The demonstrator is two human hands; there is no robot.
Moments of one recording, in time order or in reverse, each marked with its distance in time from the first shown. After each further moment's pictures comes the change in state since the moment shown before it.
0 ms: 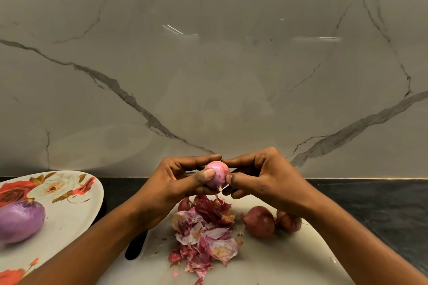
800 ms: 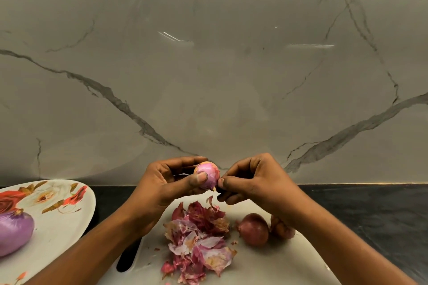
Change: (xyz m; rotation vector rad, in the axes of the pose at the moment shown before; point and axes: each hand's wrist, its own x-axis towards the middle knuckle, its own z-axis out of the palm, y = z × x) left_hand 0.003 0.000 -0.002 0.019 0.117 0.058; right_hand 0.006 0.001 0.004 0.186 0.052 0.146
